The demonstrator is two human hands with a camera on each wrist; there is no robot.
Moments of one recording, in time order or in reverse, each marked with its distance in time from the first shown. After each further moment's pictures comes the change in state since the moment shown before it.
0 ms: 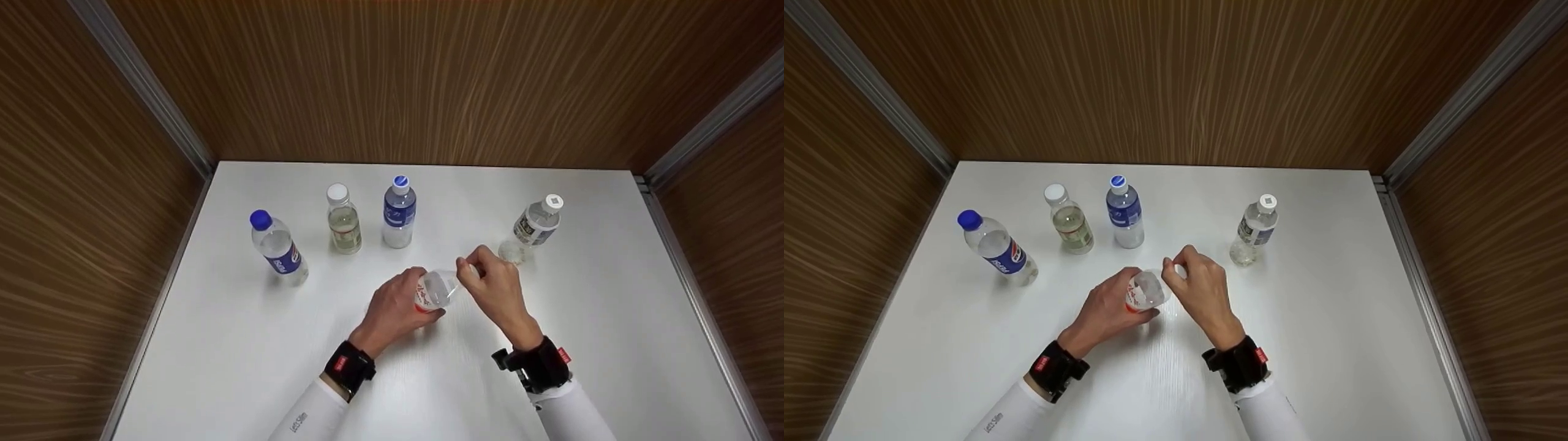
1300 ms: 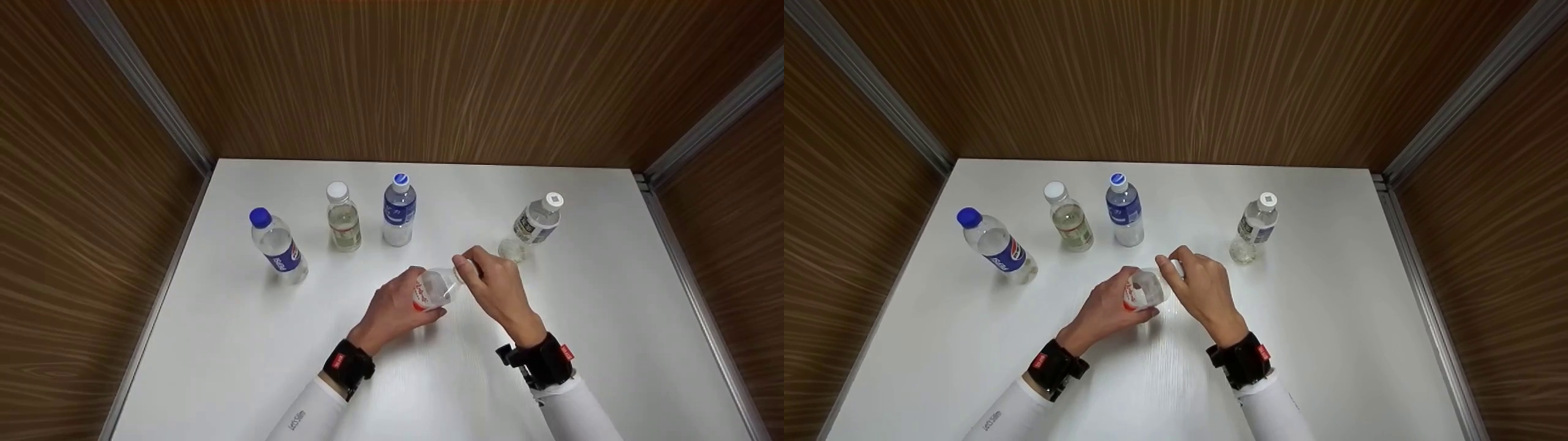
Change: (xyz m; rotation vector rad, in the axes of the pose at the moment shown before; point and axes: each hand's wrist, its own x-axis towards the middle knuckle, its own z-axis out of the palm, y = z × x) left_hand 0.000 -0.002 0.000 -0.180 -0.068 -0.089; right_hand 0.002 0.000 -0.007 -0.044 -0.121 -0.071
